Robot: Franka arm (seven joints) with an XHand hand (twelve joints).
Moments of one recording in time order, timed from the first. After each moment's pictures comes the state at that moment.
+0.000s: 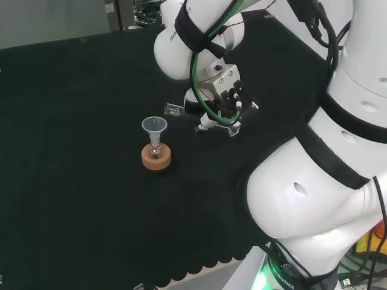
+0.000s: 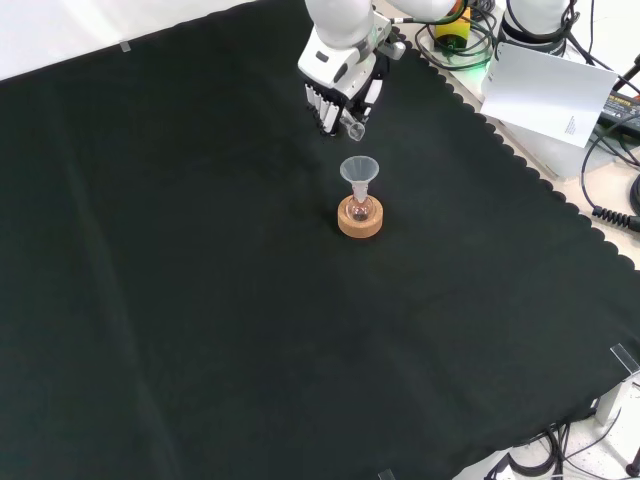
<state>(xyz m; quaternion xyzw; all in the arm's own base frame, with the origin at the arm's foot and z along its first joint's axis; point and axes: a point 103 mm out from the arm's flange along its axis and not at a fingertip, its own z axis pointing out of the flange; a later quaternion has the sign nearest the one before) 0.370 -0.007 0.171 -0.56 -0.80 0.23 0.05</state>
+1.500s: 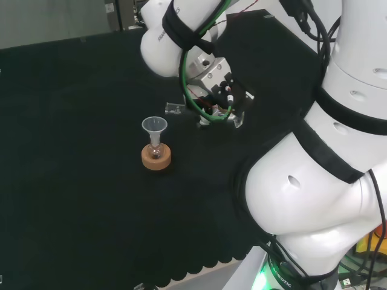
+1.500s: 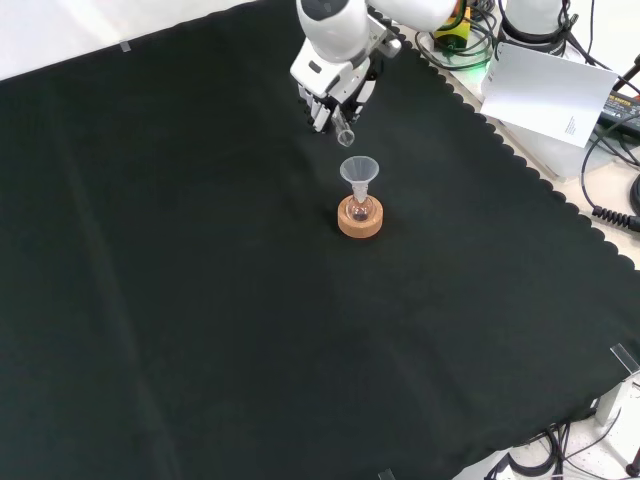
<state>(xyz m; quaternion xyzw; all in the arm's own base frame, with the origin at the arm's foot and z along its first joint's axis) 0.381 -0.004 0.183 -0.57 -0.77 0.30 0.01</state>
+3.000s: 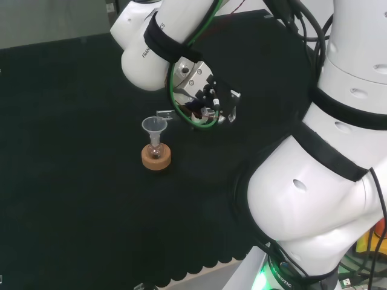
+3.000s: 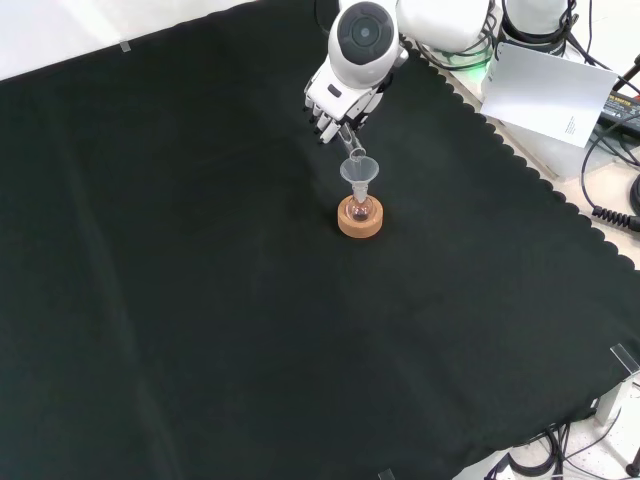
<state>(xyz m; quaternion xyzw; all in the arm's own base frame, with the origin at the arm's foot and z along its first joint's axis) 0.385 0.018 0.187 -0.54 -0.76 0.36 -0.06</state>
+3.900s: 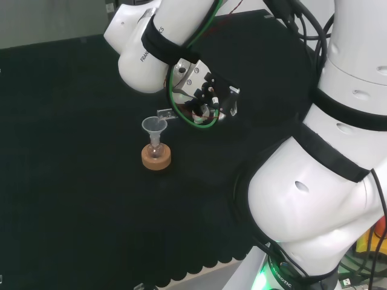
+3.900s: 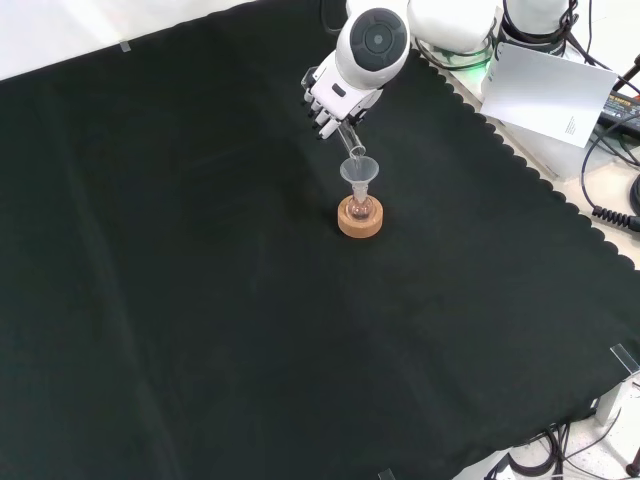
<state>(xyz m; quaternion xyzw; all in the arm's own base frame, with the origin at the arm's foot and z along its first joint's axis) 0.386 0.018 0.197 -0.53 -0.75 0.38 -0.09</state>
